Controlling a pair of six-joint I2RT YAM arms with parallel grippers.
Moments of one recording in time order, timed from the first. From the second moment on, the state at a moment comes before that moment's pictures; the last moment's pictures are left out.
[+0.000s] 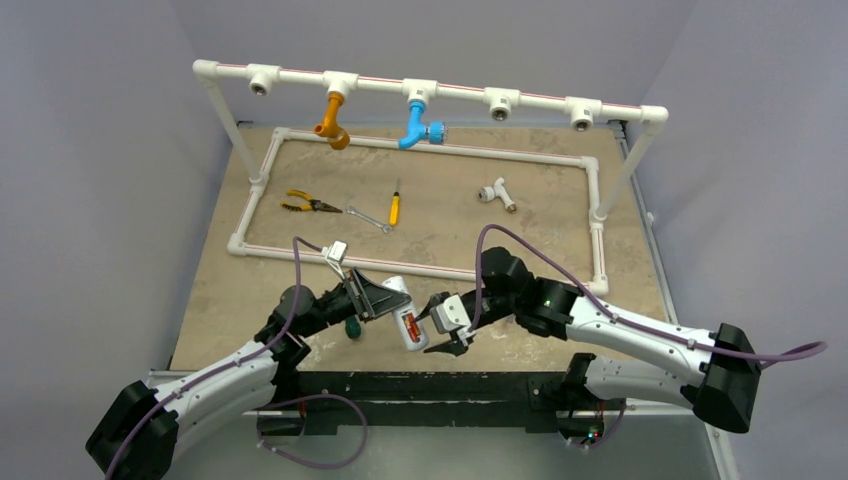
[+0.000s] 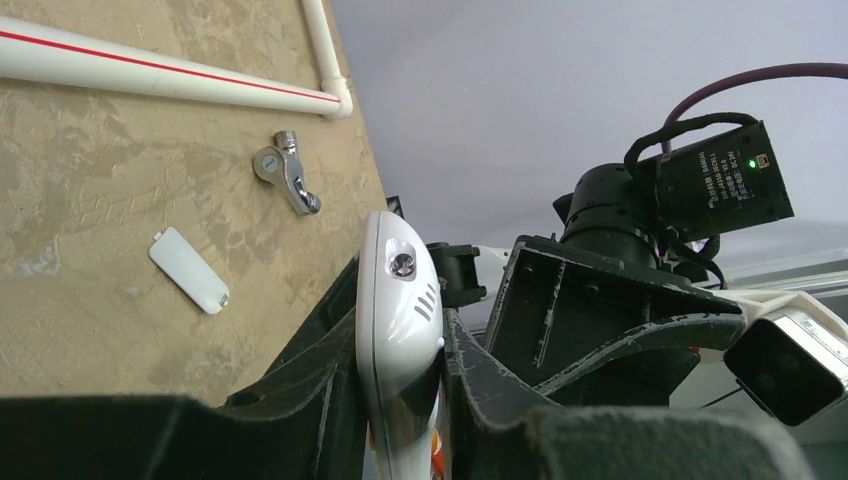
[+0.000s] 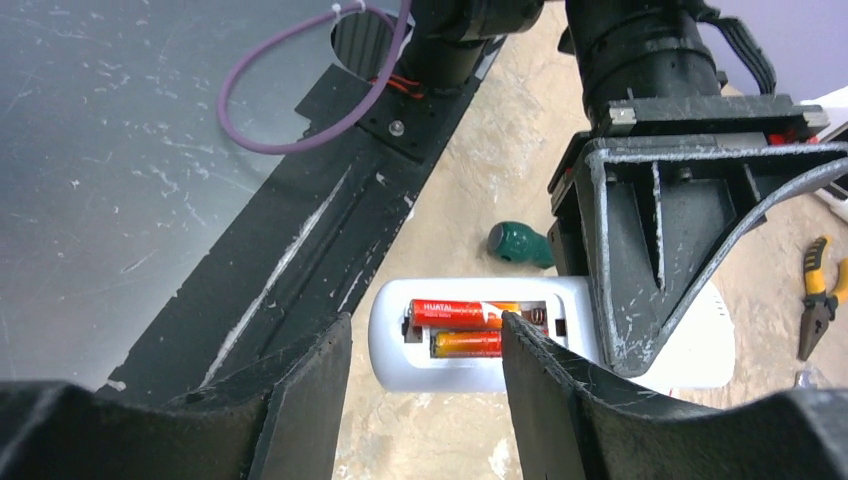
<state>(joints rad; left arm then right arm) -0.69 0.74 0.09 0.67 0.39 -1.30 1.02 1.05 0.72 -0.15 -0.78 -0.67</state>
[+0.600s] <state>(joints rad) -0.69 0.73 0.09 0.66 0.39 -1.30 1.02 1.08 0.72 -0.10 -0.86 -0.65</state>
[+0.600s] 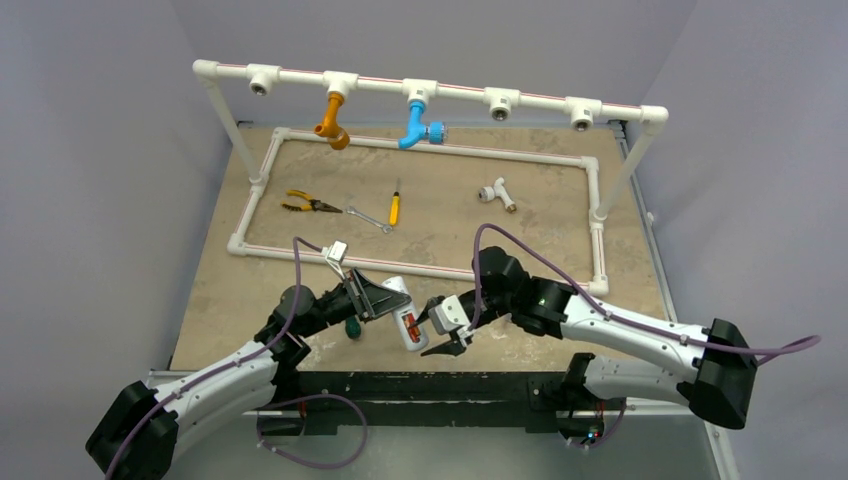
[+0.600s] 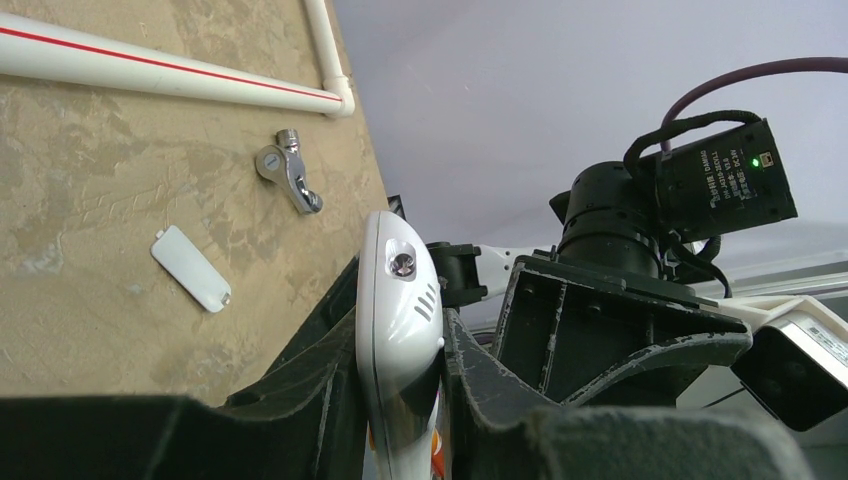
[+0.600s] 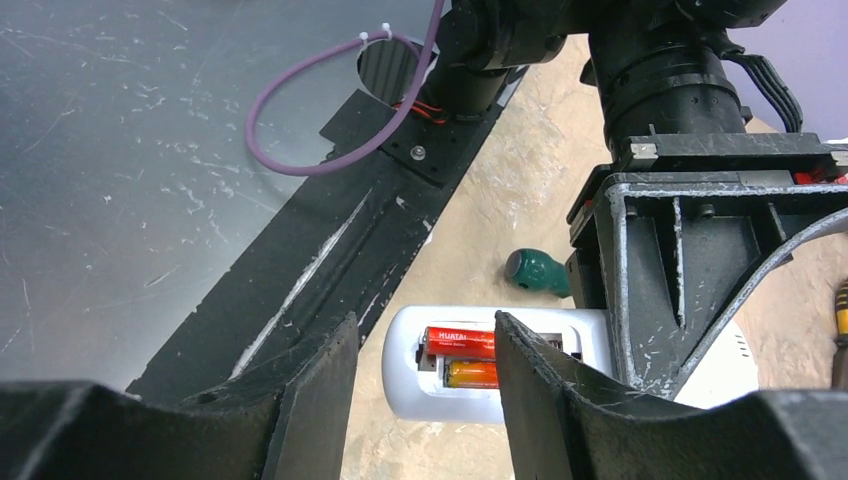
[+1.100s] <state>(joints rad) -0.69 0.72 0.09 0.66 0.39 -1.30 1.02 1.11 0.72 -0.08 -0.86 -0.64</state>
